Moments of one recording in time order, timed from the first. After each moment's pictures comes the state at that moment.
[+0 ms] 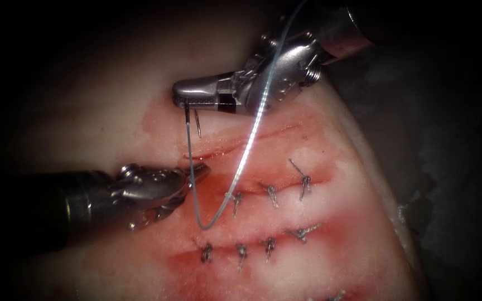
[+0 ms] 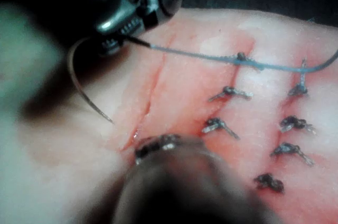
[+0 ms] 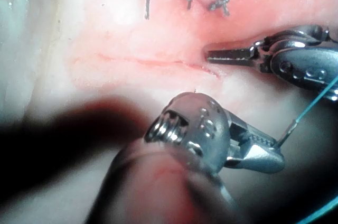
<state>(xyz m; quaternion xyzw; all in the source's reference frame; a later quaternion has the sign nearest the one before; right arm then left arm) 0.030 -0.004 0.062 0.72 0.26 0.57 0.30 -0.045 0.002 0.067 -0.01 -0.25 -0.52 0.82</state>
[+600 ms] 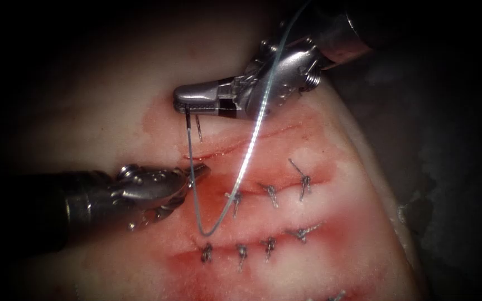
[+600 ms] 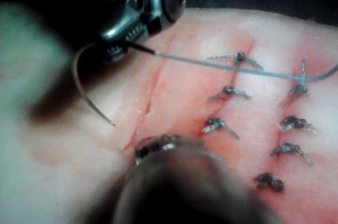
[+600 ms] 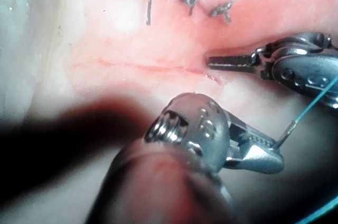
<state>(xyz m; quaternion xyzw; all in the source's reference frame) 0.030 -0.004 0.062 0.72 0.26 0.56 0.31 -0.045 0.002 0.067 -0.01 -0.25 -0.52 0.82</state>
